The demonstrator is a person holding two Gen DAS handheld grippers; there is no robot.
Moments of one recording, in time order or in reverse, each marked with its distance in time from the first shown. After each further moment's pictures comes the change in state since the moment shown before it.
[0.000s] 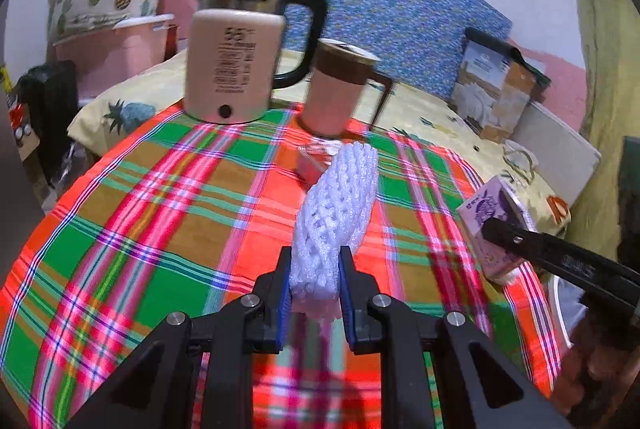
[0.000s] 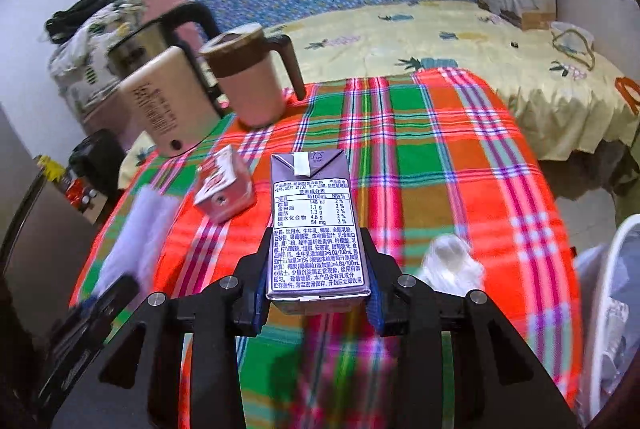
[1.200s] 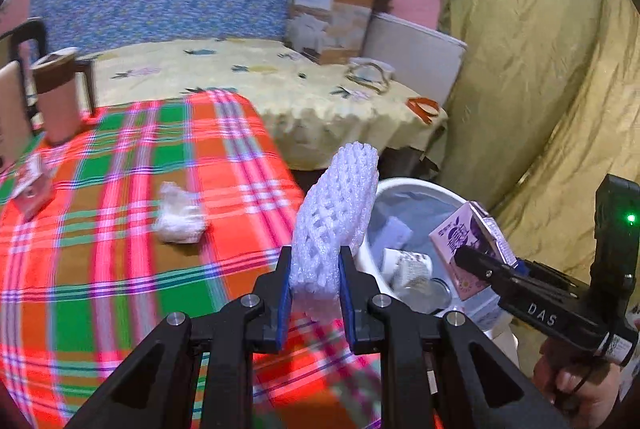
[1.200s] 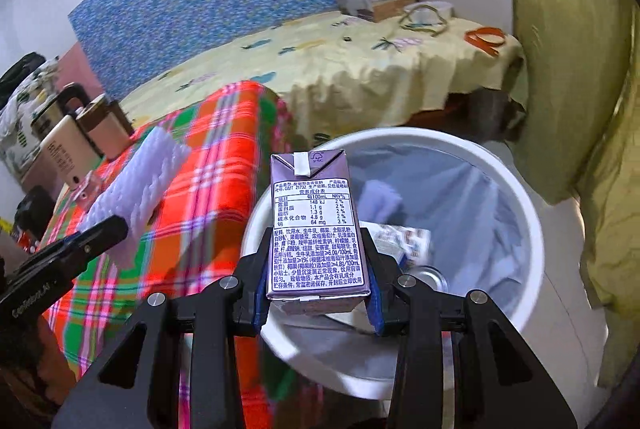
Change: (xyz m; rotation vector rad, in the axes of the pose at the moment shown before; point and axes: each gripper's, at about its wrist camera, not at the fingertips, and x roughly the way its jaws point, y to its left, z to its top) left arm 0.006 -0.261 -0.061 0.348 0.169 -0.394; right arm -0.095 -0.181 -0.067 0.229 -0.070 -0.282
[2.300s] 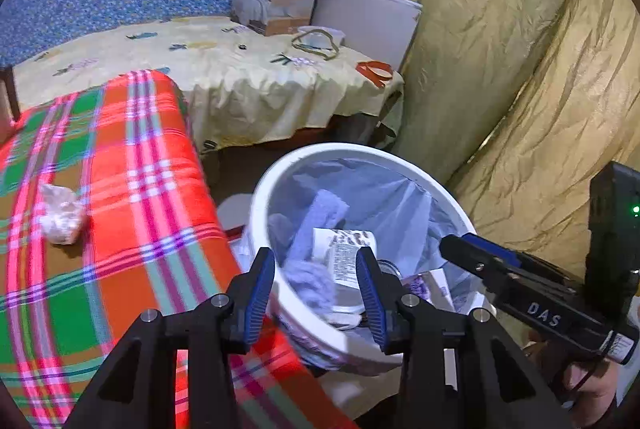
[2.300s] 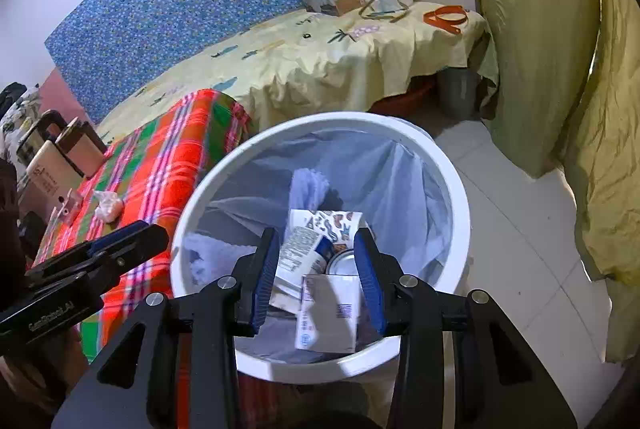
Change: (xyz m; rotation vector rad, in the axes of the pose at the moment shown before) left arm 0.041 -0.056 -0.005 0.073 0.090 -0.120; right arm -0.014 -0.051 -0.007 0.090 -0.008 0.001
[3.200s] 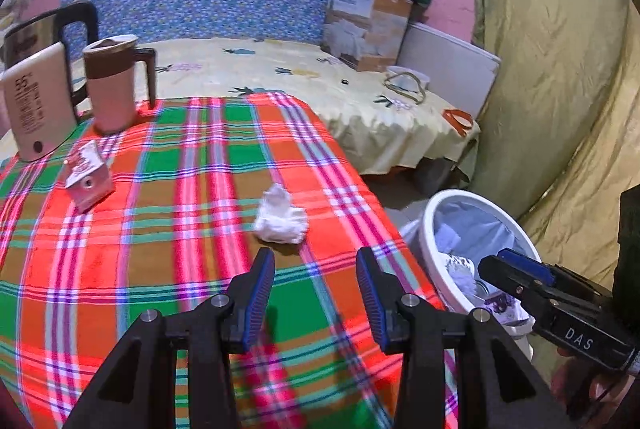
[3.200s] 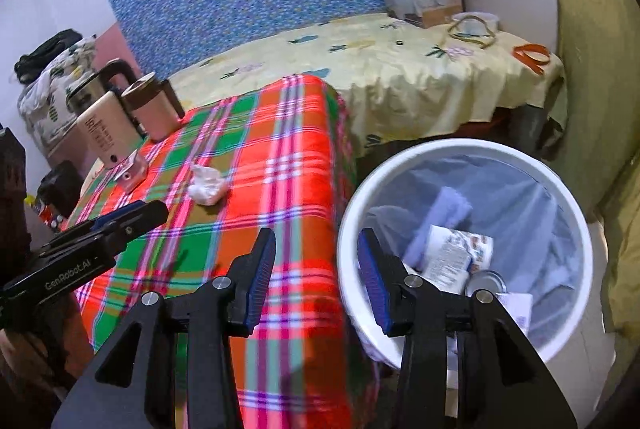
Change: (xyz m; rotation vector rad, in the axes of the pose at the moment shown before) left arm -0.090 0.123 -0.009 -0.145 -0.115 0.210; right arm 0.012 0.110 0.001 -0.201 0.008 0.121
